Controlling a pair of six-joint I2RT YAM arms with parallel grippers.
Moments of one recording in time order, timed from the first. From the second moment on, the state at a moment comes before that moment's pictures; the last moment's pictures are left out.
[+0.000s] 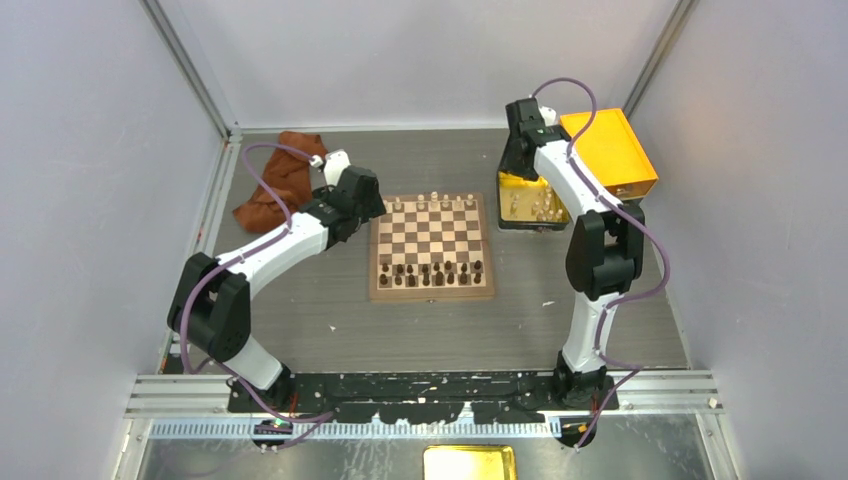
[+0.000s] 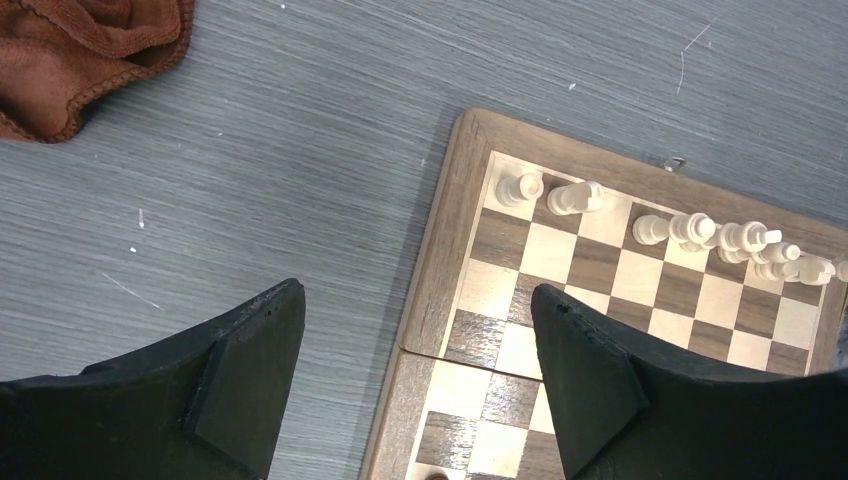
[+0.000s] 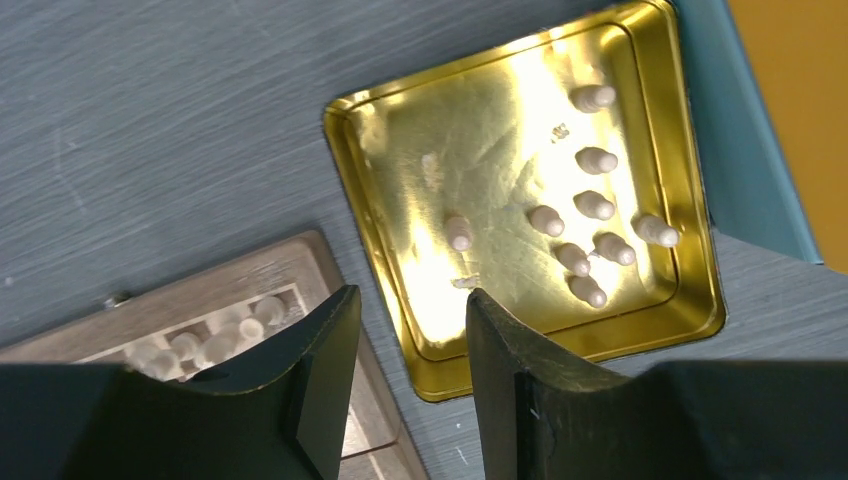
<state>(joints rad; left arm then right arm) -0.55 1.58 1.13 -0.31 -0.52 -0.71 0.24 1.95 1.77 -0.74 0.30 0.48</state>
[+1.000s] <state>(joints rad) -0.55 1.58 1.13 -0.31 -0.52 -0.71 0.17 2.07 1.68 -0.69 0.24 0.50</state>
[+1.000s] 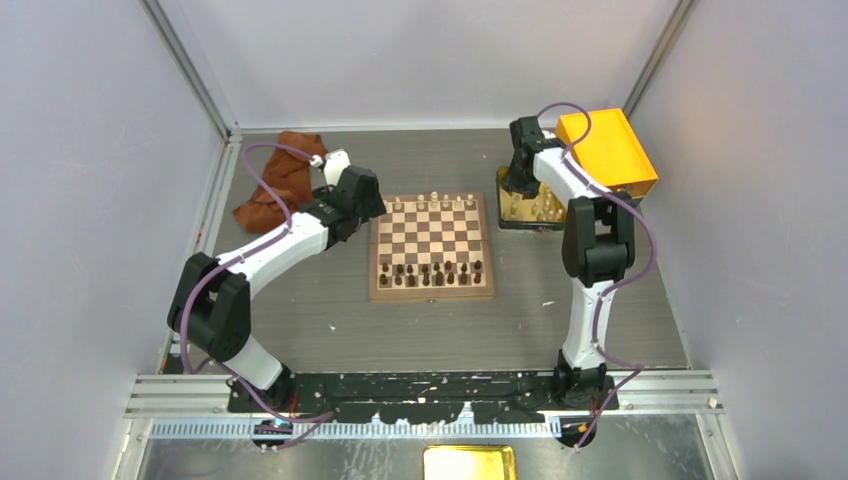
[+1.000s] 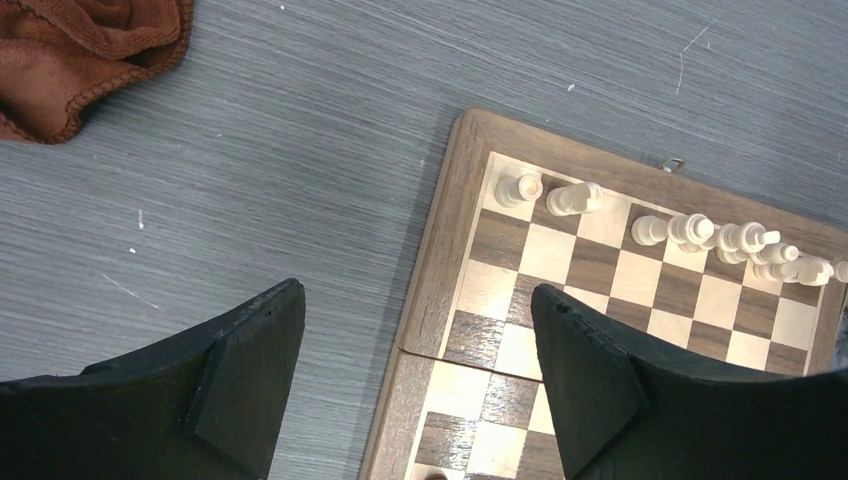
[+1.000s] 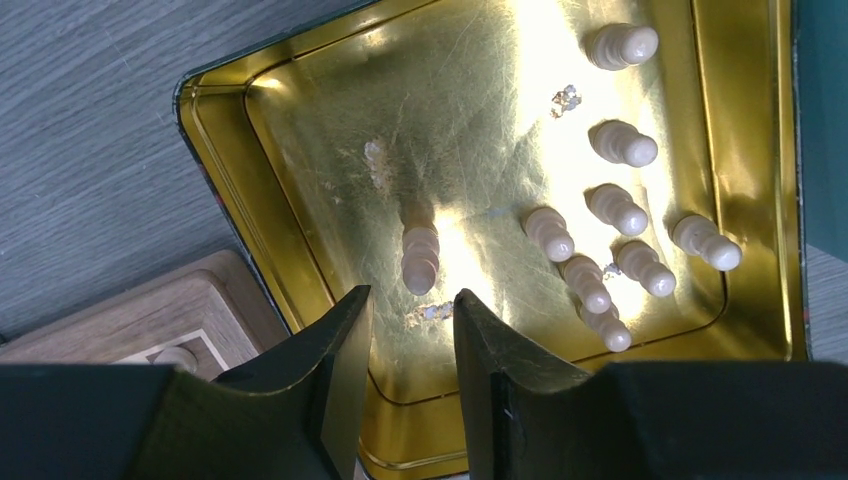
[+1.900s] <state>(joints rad) -0.55 1.61 1.15 -0.31 -0.52 -0.71 0.14 2.10 1.68 -0.67 0.21 0.50</state>
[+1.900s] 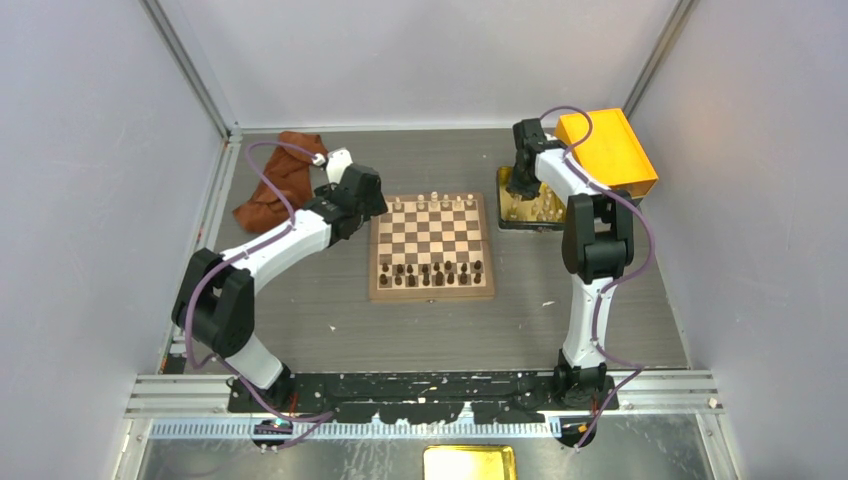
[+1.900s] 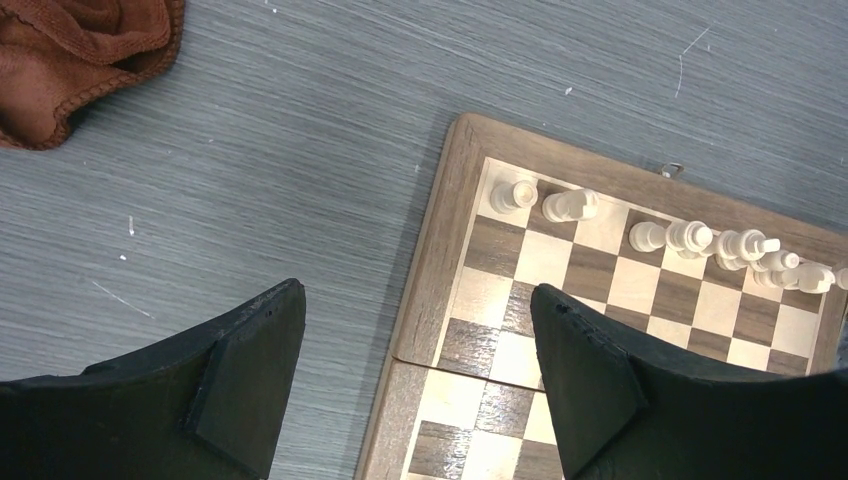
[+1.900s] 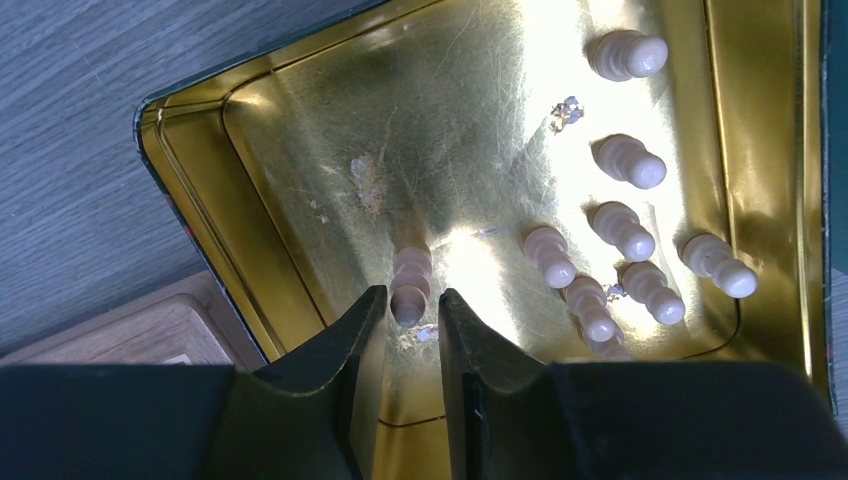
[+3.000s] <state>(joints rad) -0.55 1.62 1.16 -0.31 -0.52 -0.71 0.14 2.12 1.68 -0.66 0.20 0.50</state>
